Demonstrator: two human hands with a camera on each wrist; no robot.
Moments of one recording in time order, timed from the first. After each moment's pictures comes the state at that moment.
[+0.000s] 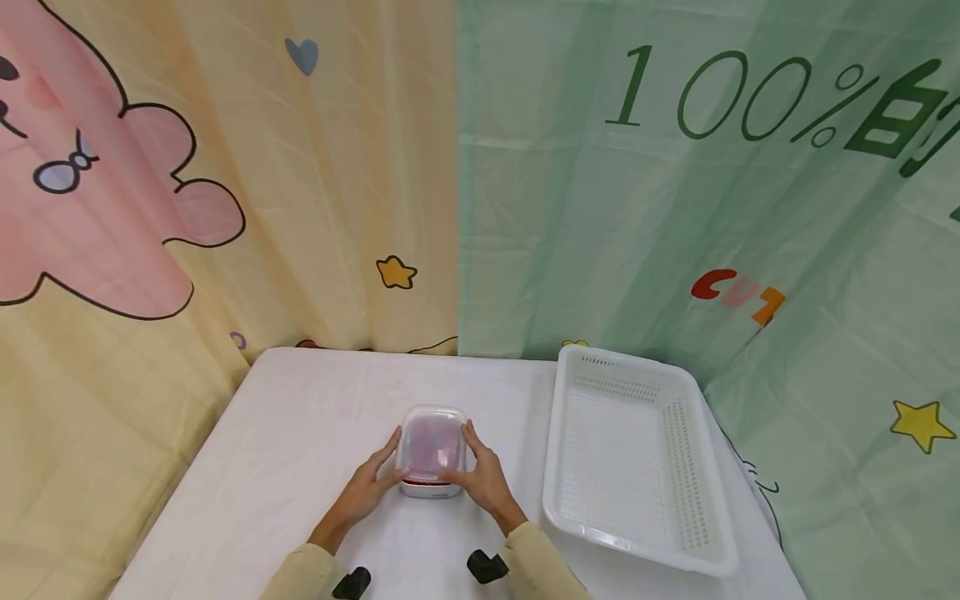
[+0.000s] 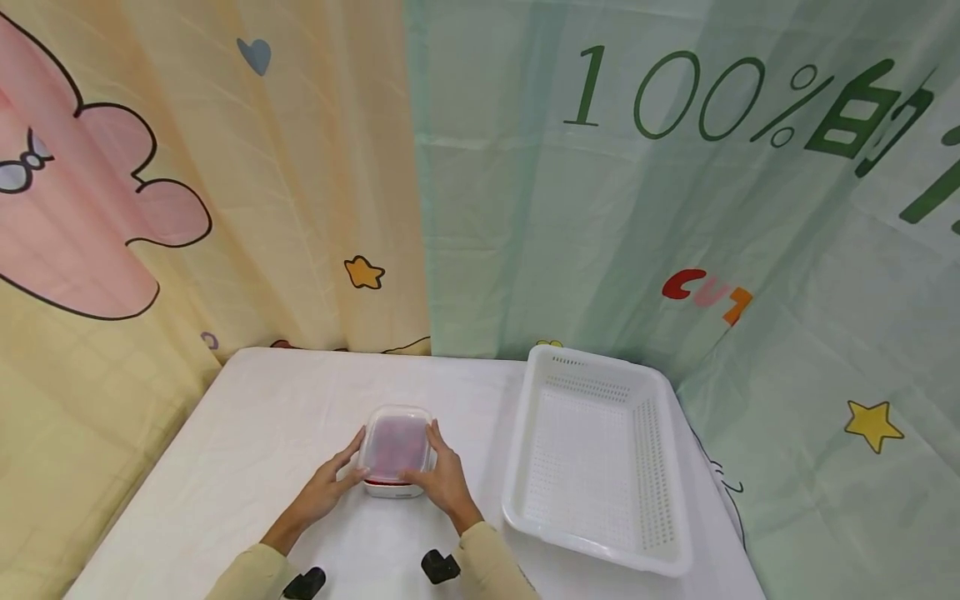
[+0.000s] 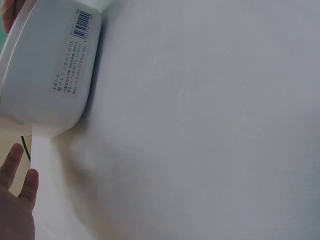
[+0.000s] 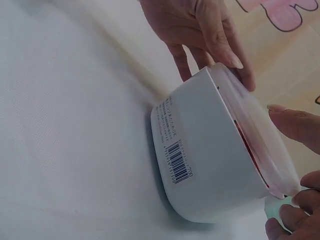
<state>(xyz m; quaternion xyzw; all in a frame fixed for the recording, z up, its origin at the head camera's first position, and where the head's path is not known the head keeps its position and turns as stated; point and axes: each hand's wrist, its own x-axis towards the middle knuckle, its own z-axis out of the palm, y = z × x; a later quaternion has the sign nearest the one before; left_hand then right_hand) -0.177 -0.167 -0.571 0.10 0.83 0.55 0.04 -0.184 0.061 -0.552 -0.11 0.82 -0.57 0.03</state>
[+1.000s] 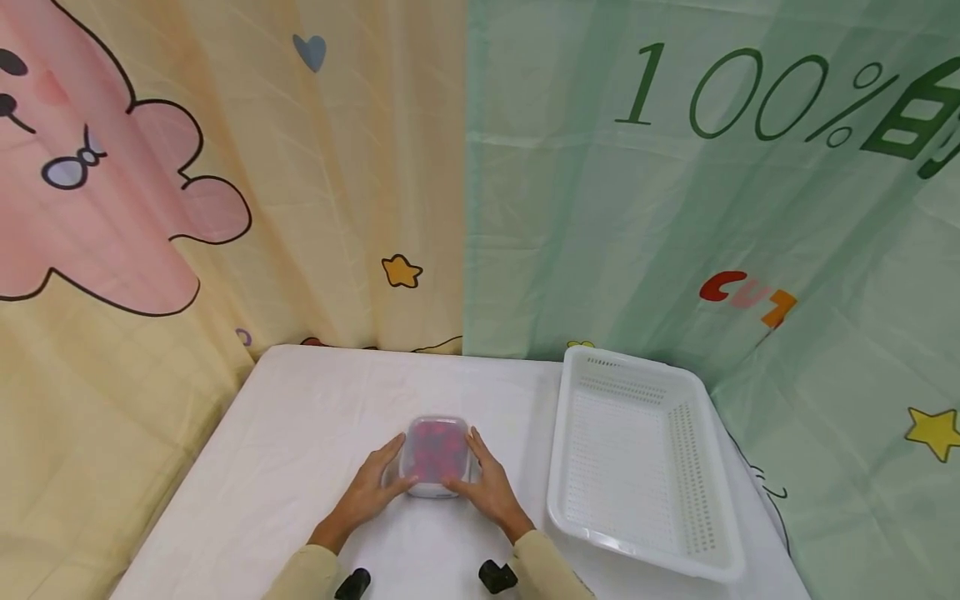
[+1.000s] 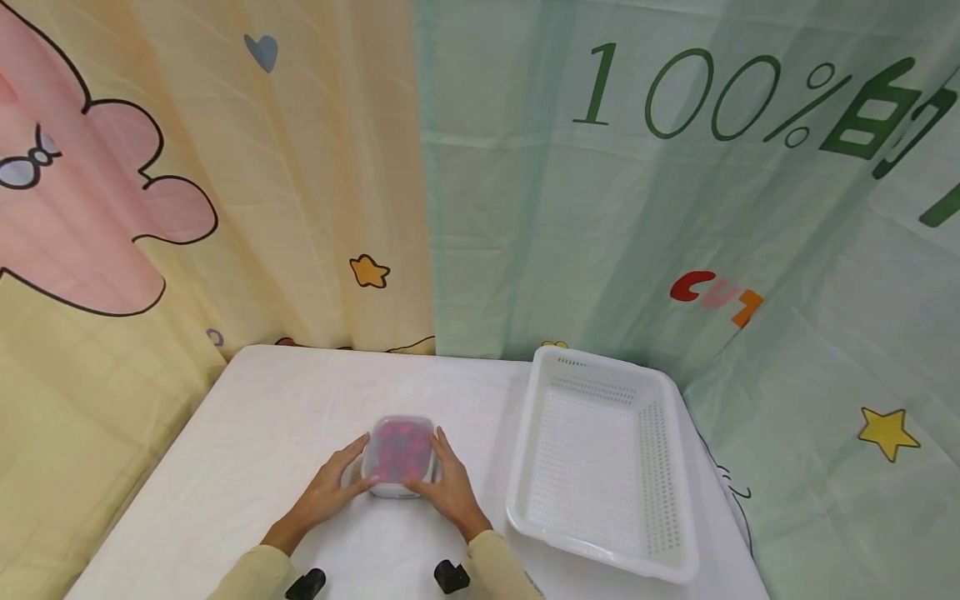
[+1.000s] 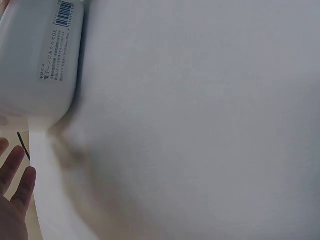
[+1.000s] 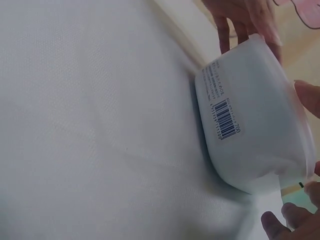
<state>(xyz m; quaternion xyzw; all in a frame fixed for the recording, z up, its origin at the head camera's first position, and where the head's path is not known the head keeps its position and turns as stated) -0.174 -0.168 -0.572 0.14 0.89 0.43 -0.01 -0.181 0.067 -0.571 -0.12 0.83 -0.54 0.04</state>
